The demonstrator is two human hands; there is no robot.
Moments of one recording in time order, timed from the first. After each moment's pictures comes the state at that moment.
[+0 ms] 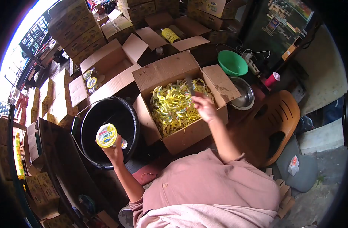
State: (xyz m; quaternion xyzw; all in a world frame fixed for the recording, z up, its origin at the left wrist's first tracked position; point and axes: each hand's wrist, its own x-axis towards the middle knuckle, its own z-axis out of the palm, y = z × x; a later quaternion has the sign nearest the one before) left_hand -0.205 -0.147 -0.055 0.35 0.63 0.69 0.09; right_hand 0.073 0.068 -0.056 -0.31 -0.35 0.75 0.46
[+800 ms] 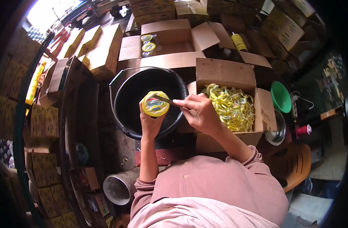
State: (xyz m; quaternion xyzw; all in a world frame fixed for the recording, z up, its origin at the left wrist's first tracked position) left_hand -0.200 -0.138 -0.031 0.34 0.66 0.67 0.04; right_hand -0.077 -0.014 0.038 -0.03 -0.89 0.32 0.33
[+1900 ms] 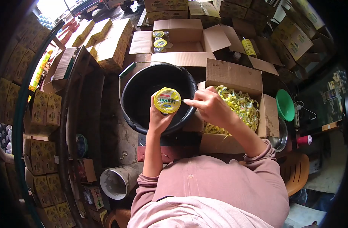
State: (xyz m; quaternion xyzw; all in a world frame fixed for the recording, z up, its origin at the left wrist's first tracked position) left_hand -0.204 -0.143 -0.035 0.36 0.62 0.69 0.09; right_hand -0.082 0.006 0.045 0.10 -0.96 0.13 0.24
